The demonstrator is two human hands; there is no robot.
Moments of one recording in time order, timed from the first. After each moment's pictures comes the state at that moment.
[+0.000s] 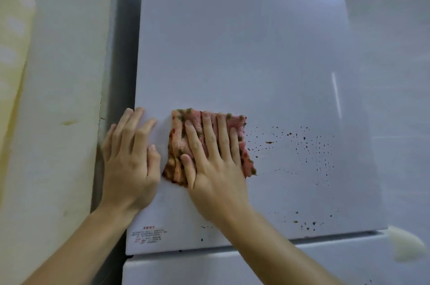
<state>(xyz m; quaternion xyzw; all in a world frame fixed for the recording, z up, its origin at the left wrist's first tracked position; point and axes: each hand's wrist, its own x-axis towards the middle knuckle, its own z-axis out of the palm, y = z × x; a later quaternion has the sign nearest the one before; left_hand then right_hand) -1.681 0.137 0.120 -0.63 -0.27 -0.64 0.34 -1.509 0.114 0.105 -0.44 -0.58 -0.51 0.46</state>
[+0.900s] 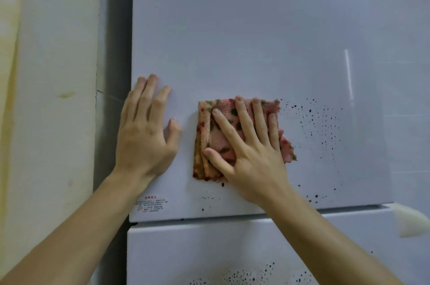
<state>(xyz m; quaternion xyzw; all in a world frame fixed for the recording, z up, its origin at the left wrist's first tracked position) -1.662 0.133 0.125 -0.64 -0.30 -0.60 0.37 -1.444 0.094 0.081 -0.45 -0.59 -0.50 0.45</state>
